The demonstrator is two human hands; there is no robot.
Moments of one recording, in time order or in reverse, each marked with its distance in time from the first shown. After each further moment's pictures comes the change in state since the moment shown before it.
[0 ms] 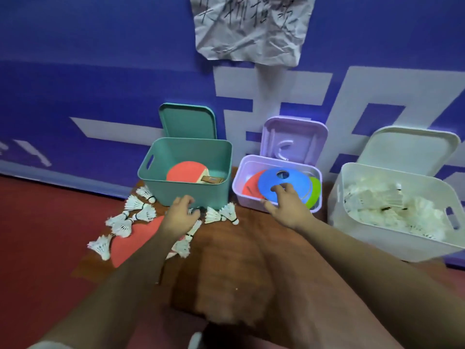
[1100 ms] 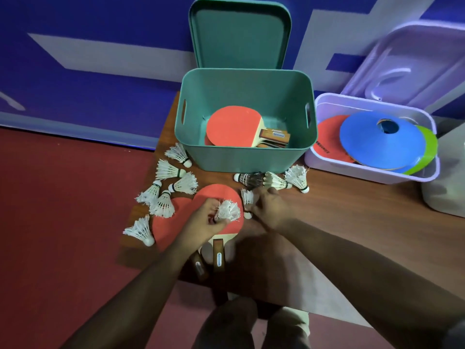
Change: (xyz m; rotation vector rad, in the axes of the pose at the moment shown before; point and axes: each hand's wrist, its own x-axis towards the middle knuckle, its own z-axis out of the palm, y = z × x) left_hand 0.048 -0.211 0.012 -0.419 -0.435 -0.076; right_hand 0.086 -0.124 0.269 0.023 -0.345 0.183
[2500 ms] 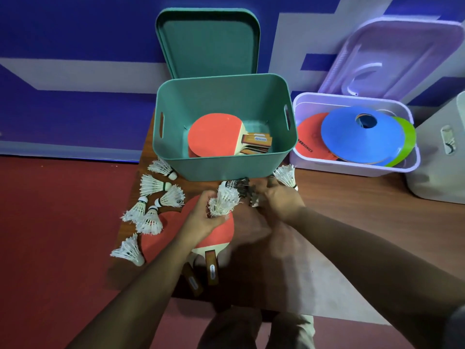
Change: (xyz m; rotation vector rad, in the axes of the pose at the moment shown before) left_hand 0.044 0.017 0.011 -0.112 -0.026 0.057; right_hand 0.013 0.035 -0.043 -0.440 0.082 -0.151
